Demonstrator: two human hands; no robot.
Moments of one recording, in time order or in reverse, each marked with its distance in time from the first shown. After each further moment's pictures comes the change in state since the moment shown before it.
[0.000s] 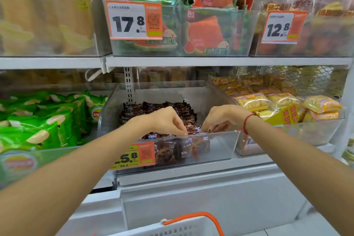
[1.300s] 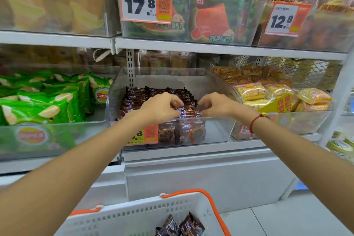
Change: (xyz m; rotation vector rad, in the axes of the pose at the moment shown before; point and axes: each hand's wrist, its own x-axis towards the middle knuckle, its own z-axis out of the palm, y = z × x) left_hand -0.031 -0.001 0.011 0.021 0.277 -0.081; right_hand -0.027 0.002 0.022 -0.094 0.336 -0.284
